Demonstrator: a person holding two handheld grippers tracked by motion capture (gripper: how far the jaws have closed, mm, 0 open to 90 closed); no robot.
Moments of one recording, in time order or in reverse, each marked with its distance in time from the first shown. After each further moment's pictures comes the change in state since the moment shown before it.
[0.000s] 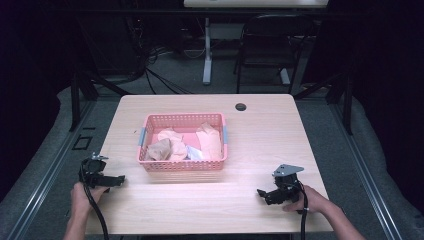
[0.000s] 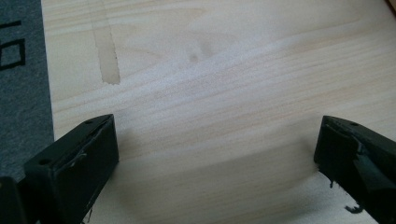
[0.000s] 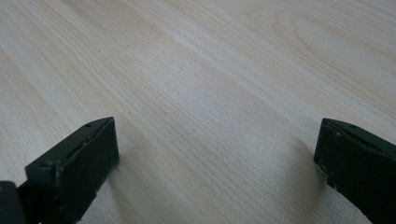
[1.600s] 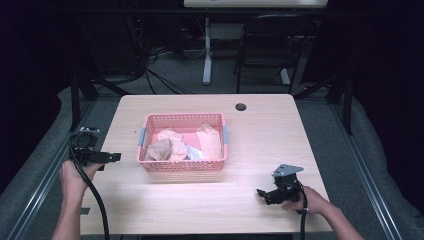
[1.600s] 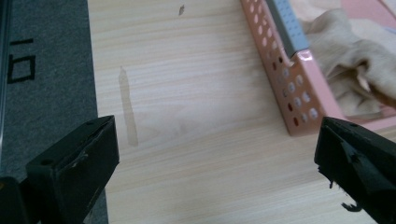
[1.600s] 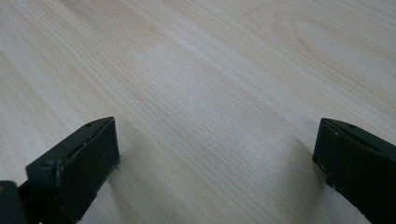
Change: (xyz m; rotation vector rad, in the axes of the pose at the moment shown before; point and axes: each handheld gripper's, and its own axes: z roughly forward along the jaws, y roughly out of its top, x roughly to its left) left arm -0.015 0.073 -0.084 -0.047 -0.017 -0.058; right arm 0.001 0.000 0.000 0.000 -0.003 0.002
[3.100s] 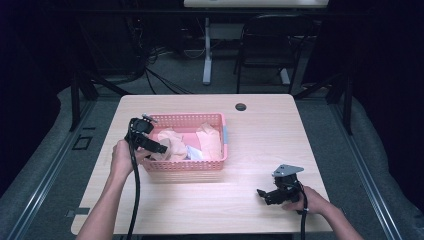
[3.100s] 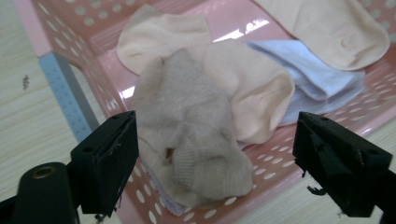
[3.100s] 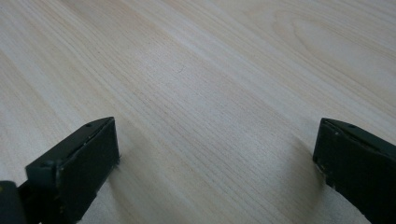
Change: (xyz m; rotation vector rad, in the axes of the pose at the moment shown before) left arm -0.116 0.066 0.053 0.141 -0.138 0.266; right arm 0.000 0.000 -0.001 0.003 -0.004 0.000
